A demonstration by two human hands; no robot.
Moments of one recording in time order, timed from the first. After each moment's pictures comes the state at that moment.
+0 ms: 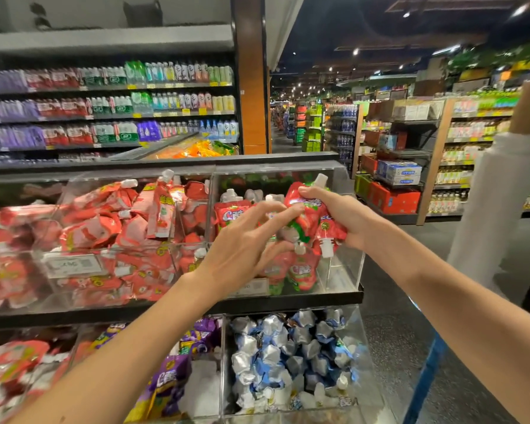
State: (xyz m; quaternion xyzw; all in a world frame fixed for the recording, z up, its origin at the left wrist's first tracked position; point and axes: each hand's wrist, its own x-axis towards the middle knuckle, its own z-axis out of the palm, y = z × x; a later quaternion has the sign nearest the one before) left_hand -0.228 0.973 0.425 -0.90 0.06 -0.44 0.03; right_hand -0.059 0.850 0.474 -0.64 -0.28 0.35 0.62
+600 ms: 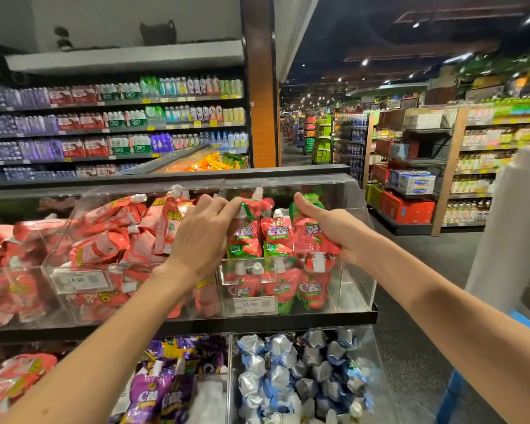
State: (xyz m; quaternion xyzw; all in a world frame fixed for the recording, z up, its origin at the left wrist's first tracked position) left_hand -0.243 1.037 0.447 -0.88 -0.15 -0.42 0.17; right_hand -0.051 0.884 0.464 -0.70 -0.28 0.32 0.57
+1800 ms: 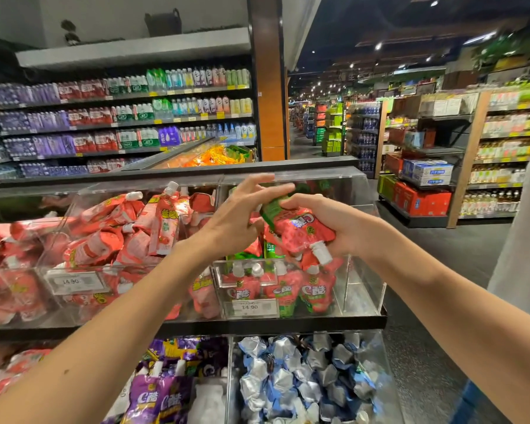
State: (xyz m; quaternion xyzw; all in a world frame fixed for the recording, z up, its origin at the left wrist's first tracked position) left_hand -0.197 1.025 0.476 -0.94 -0.09 -0.31 -0.12; right_hand -0.046 0.897 0.484 -0.53 -0.35 0.57 0.53
